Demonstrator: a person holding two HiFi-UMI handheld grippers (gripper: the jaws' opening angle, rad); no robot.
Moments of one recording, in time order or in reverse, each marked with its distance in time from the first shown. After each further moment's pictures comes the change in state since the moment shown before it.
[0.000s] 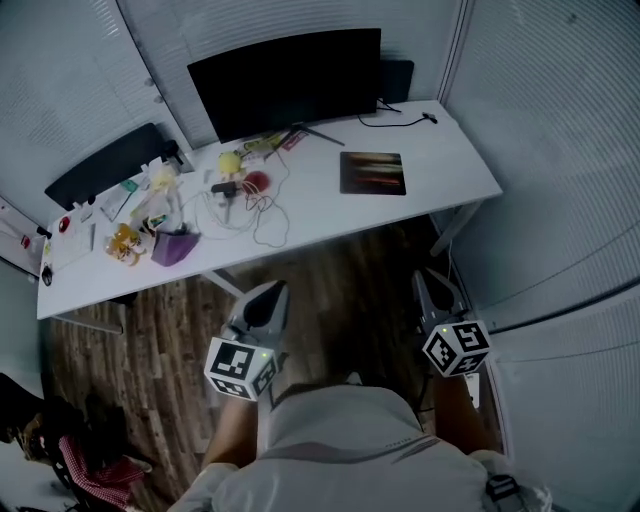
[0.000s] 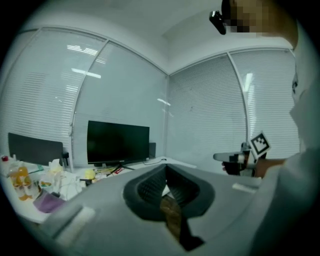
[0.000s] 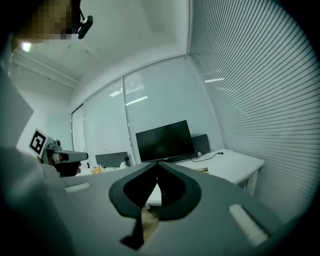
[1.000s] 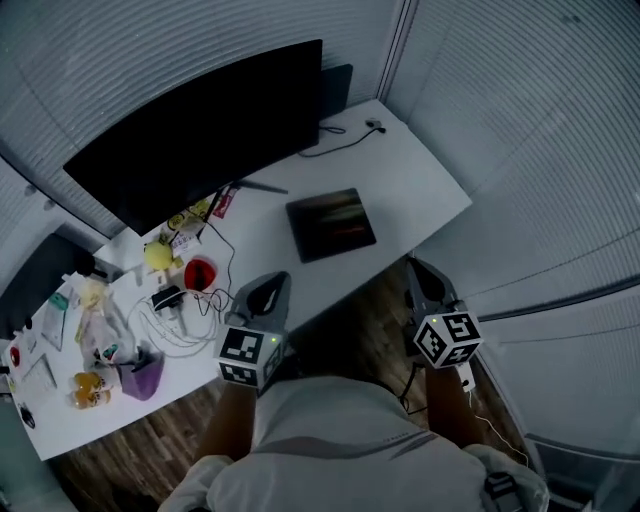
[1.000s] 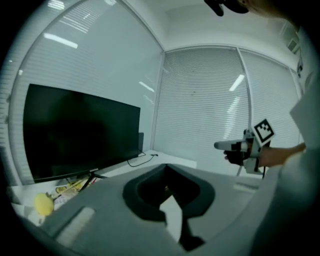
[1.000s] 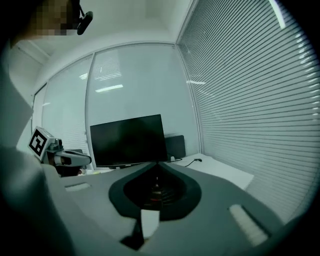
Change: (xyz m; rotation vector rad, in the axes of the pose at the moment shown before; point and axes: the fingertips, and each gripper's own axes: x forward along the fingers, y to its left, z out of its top) left arm 0.338 0.162 0.009 0.033 0.144 -0.327; right arm 0.249 -0.150 0.046 -0.020 0.056 -0.355
